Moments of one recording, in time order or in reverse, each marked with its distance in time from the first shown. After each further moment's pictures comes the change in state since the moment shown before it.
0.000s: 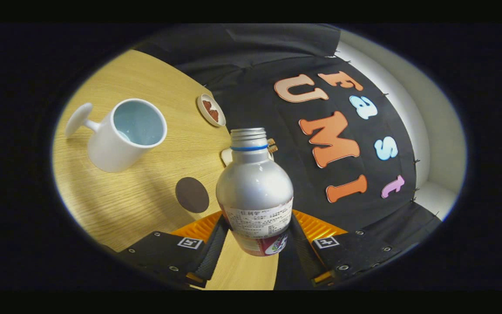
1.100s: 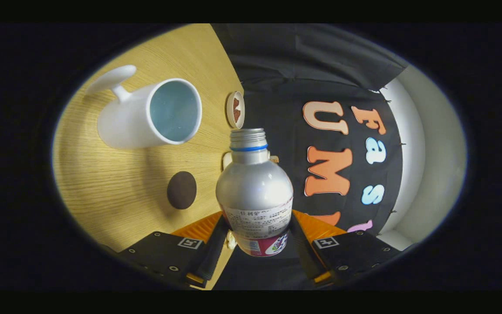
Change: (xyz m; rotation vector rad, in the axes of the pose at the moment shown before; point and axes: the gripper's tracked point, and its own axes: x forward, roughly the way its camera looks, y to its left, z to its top) arm -0.003 -0.004 0.039 -0.387 -0.082 -0.052
